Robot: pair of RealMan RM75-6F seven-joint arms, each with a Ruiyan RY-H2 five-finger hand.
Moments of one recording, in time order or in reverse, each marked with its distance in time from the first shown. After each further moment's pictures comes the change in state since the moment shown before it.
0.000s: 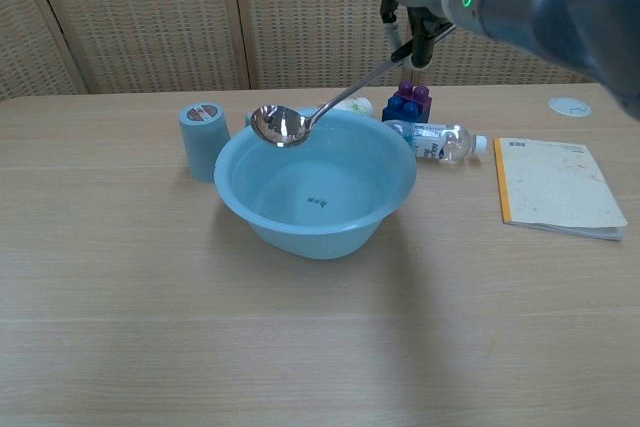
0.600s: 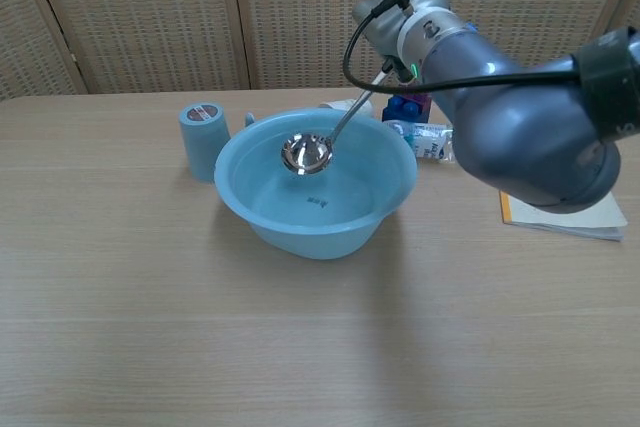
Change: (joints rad) left arm -0.010 0.011 -0.008 0.016 -0.043 -0.035 -0.042; right arm 0.064 -0.263 -0.128 0.427 -0.179 0.035 -0.099
